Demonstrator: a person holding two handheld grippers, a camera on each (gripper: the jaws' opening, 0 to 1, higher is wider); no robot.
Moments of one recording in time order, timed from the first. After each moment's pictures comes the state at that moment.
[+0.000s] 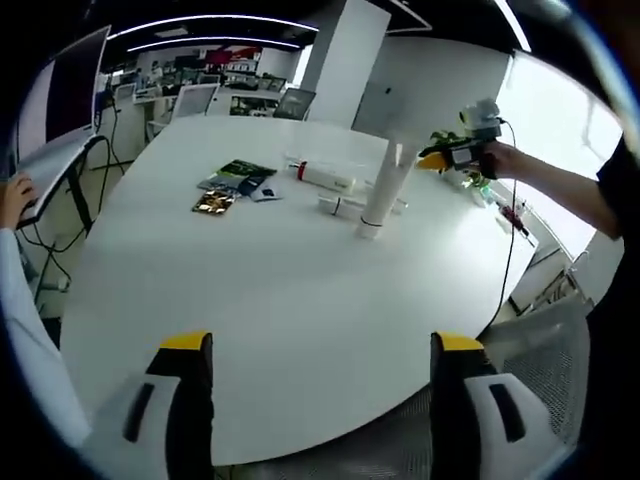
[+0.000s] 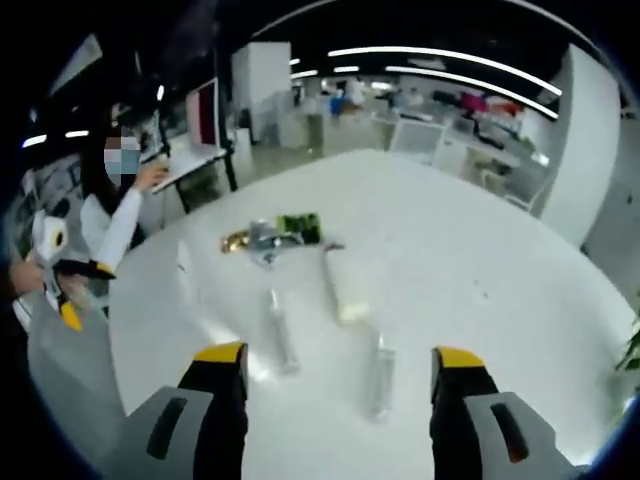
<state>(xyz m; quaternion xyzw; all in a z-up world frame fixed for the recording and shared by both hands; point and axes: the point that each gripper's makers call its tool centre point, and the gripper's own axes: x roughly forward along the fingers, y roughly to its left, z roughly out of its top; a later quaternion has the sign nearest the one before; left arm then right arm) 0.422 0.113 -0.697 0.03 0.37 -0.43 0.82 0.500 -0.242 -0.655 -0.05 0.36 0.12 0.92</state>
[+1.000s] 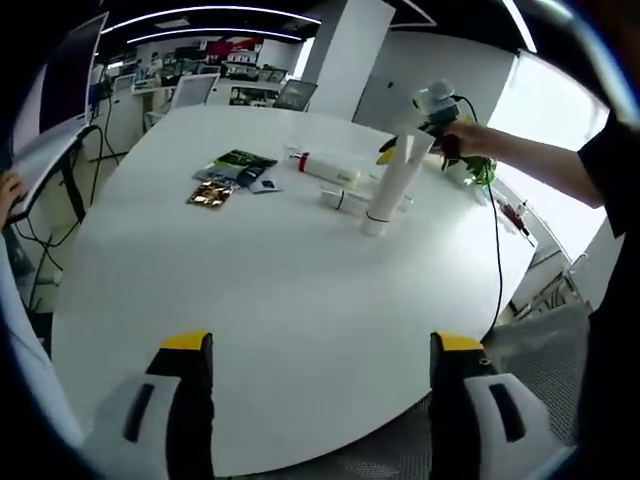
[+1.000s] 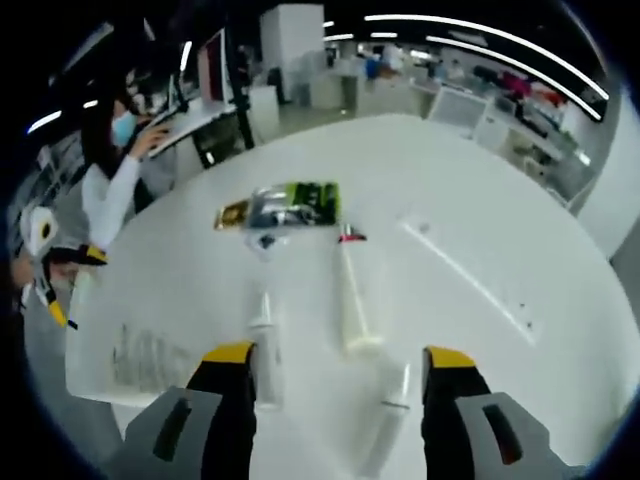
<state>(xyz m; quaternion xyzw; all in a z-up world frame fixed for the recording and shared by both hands) 0.432 0.105 -0.710 0.02 0.39 -0.43 0.81 0.575 -0.225 -0.703 -0.09 0.44 0.19 0.88</state>
